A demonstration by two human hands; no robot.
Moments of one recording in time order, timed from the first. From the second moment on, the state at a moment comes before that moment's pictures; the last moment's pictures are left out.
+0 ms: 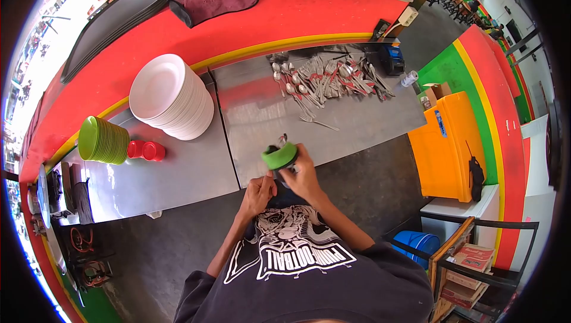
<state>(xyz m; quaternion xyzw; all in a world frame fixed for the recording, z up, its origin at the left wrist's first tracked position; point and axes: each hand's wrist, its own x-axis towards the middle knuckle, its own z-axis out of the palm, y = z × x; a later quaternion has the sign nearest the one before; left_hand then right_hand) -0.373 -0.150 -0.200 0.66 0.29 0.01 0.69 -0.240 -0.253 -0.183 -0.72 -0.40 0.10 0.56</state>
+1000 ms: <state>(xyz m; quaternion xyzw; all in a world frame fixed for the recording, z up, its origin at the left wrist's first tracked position) -0.377 -0.158 -0.190 0.71 0.24 0.00 0.66 -0.237 -0.273 -0.202 -0.67 -0.30 0.13 0.66</state>
